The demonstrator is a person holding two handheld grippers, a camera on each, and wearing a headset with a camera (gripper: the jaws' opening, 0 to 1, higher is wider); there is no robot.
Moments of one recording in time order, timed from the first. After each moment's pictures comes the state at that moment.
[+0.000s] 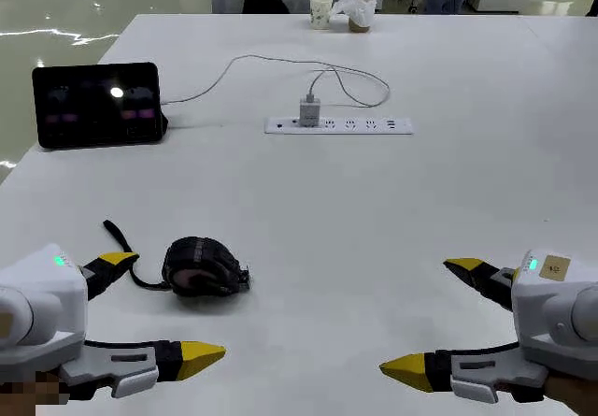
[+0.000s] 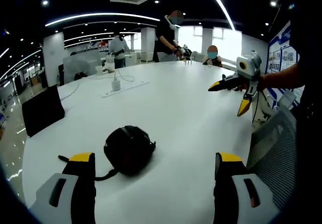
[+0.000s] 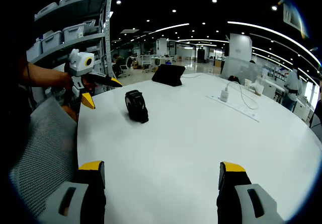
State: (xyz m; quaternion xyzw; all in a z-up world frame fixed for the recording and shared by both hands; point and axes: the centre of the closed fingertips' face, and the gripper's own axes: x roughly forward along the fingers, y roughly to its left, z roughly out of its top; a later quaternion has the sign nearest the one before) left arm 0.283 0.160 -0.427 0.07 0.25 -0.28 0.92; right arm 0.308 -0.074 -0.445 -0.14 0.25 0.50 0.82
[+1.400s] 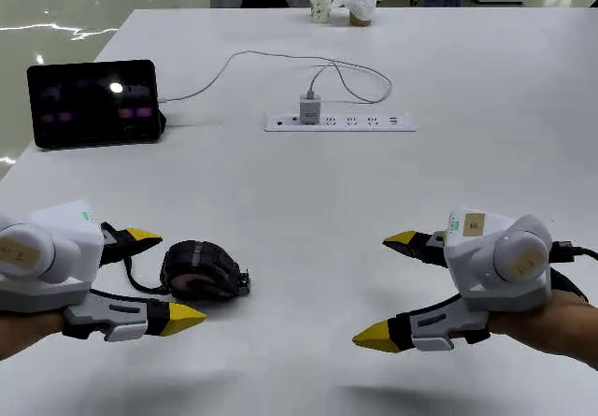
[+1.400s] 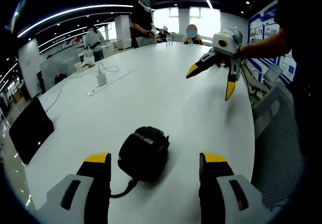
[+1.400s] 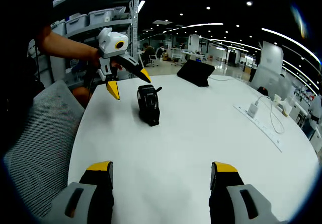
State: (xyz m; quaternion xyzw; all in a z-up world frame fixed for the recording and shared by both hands) left arm 0.321 0.171 -0.444 0.16 0.30 -0.37 0.87; right arm 0.339 -0.020 -0.459 -0.21 0.23 0.59 0.74
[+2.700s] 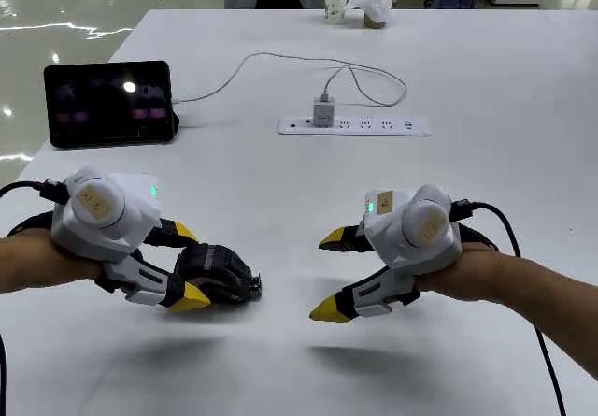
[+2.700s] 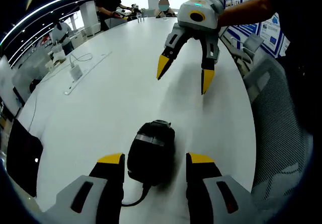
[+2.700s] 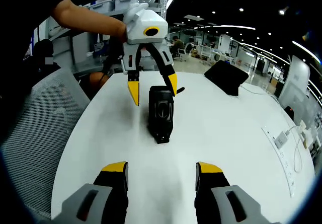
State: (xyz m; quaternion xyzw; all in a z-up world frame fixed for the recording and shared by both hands) left arm 0.340 0.170 -0.466 0.26 0.37 -0.45 0.77; right arm 0.351 0.059 -0.477 -0.27 0.22 0.67 0.65
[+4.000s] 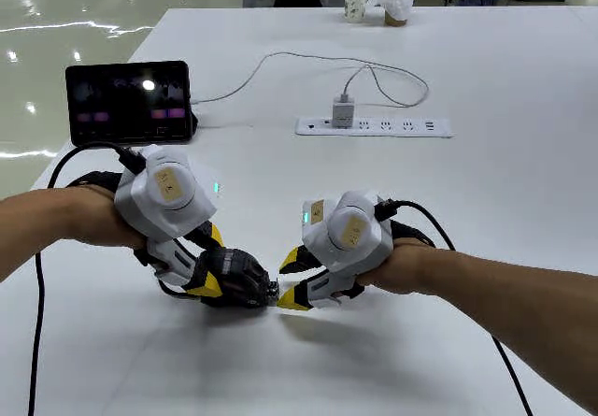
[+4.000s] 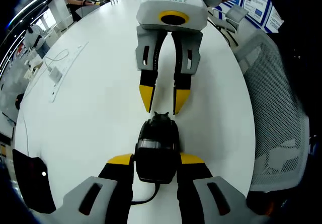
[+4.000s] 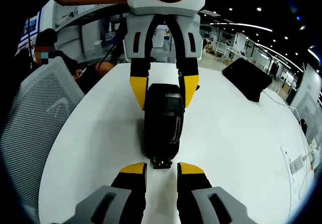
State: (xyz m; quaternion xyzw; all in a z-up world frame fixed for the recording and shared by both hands) left arm 0.348 0.172 -0.473 0.35 0.42 -0.49 0.68; right arm 0.352 0.123 -0.509 -0.31 0.23 0.70 0.60
